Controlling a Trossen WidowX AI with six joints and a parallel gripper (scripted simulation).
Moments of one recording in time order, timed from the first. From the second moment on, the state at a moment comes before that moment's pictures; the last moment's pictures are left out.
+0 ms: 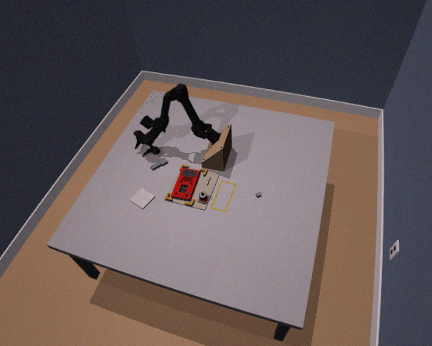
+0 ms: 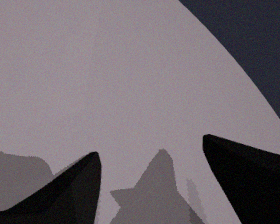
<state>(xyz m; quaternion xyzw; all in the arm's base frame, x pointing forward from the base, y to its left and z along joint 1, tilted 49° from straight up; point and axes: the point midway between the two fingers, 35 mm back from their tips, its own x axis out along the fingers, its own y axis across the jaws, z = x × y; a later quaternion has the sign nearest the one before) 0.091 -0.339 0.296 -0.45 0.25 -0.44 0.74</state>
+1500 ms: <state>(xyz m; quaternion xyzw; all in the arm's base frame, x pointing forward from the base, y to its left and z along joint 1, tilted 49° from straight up) 0.373 -0.171 0.118 -0.06 0.48 -0.16 0.86</state>
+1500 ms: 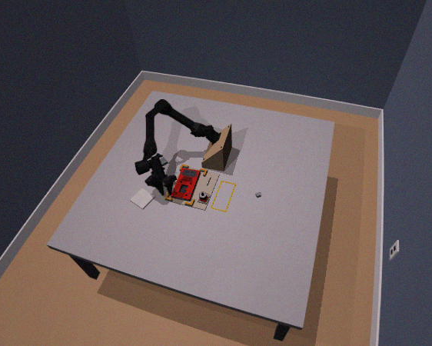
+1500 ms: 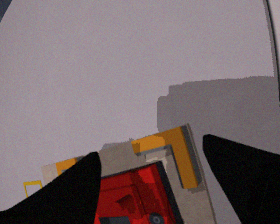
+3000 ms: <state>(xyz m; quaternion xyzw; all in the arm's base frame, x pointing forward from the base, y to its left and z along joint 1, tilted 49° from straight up) 0.362 -0.019 -0.020 -0.25 0.64 -0.33 0.65</state>
